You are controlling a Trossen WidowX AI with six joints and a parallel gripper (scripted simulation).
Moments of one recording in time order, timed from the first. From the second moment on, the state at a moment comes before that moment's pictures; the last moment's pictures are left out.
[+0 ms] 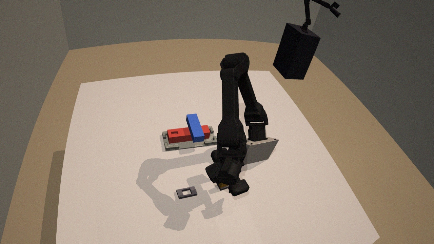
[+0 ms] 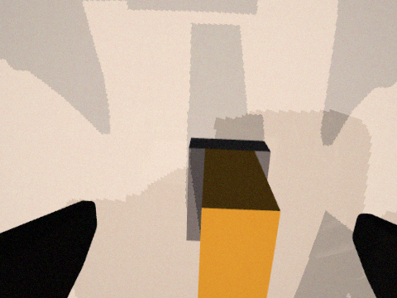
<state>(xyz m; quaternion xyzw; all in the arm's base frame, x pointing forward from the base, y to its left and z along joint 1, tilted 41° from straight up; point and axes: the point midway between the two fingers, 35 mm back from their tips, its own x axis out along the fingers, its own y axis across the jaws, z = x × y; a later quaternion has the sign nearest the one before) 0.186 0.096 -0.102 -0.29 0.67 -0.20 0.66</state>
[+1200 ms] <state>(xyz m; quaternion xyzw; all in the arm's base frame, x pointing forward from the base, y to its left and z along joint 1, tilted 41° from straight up) 0.187 0.094 -0.108 -0.29 0.67 -0.19 0.66</state>
